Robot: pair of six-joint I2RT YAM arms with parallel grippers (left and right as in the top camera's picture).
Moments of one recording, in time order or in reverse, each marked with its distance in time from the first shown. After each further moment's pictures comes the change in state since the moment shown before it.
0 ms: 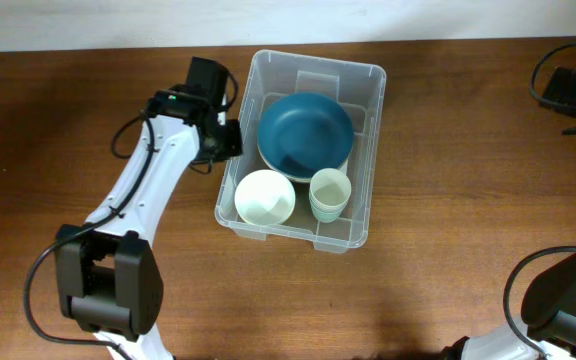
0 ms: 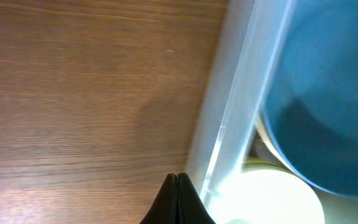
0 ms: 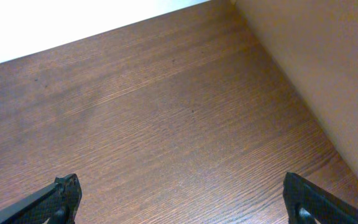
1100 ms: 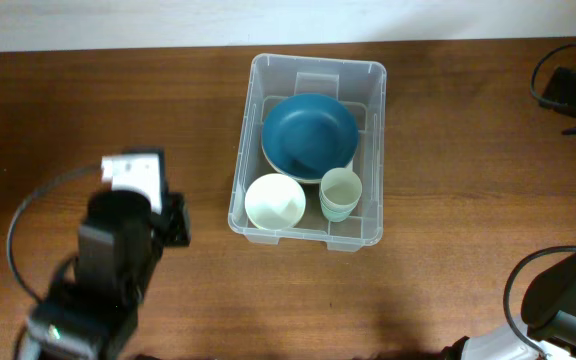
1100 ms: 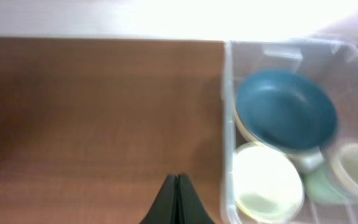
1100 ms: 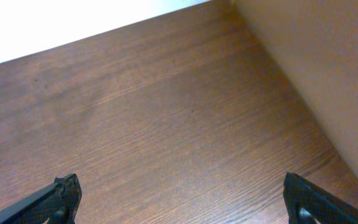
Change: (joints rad) left arm -0.073 -1.057 -0.536 0.168 -0.271 0.095; right arm 0.000 0.000 0.000 -0.001 0.000 0.000
